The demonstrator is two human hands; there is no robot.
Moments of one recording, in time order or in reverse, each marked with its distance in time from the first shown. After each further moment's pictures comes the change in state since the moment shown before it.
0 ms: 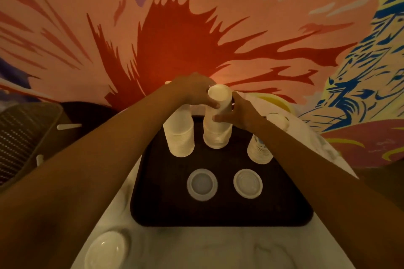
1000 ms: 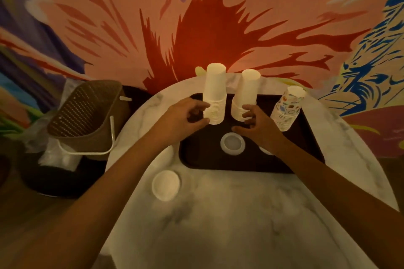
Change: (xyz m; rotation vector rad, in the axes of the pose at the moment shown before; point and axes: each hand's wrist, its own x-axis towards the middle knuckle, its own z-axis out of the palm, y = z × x) left_hand -0.230 -0.009 0.048 -0.409 0.312 -0.135; right_hand -0.146 -0.021 0.065 0.184 0.035 -0.008
